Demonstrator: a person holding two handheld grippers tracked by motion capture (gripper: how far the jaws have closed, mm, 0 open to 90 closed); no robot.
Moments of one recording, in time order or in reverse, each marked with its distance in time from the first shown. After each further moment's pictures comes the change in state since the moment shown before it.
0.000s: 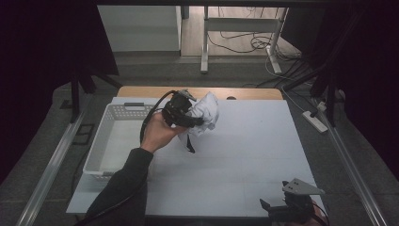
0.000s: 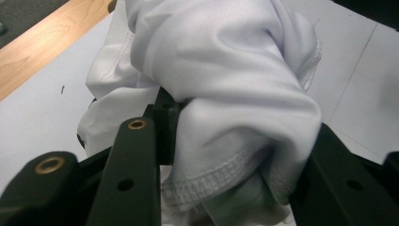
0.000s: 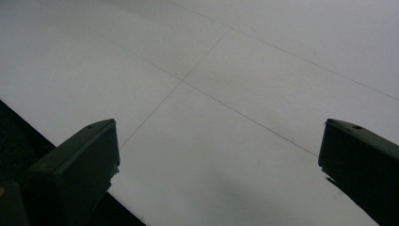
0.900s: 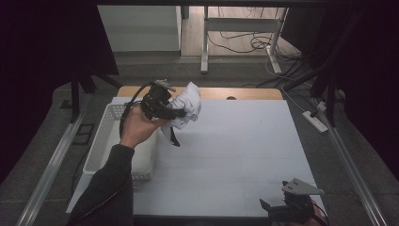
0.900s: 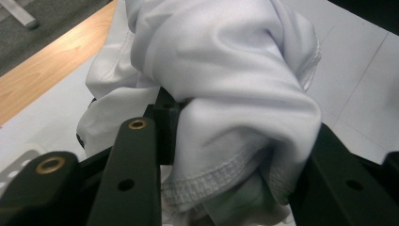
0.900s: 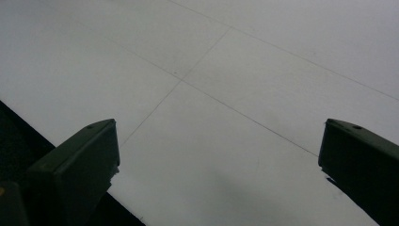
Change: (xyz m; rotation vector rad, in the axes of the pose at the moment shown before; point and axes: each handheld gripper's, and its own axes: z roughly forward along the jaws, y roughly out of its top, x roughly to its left) left arm 0.024 -0.013 -0.052 -0.014 0.052 -0.043; right arm 0.000 0.000 0.000 0.006 -0.006 -0.007
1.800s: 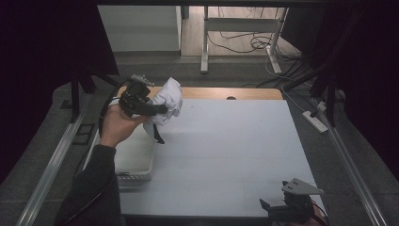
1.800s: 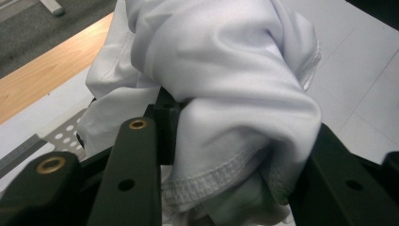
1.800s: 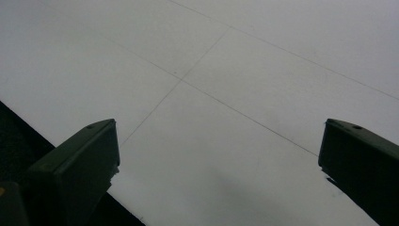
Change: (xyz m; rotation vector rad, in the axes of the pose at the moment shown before) left arm 0.026 -0.022 -0.040 -0.004 0.052 -0.069; right arm 0.000 0.000 0.000 0.001 -0.001 0.002
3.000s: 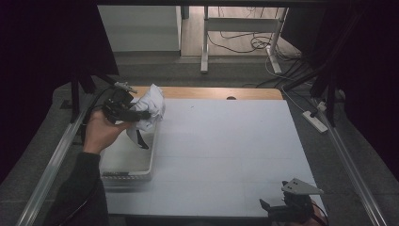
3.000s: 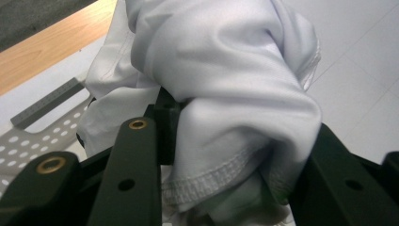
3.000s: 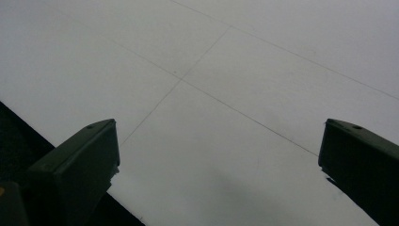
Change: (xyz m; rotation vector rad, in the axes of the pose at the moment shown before) left arm 0.022 -0.037 -0.015 0.052 0.063 -0.054; right arm 0.000 0.000 0.000 0.002 0.001 0.000
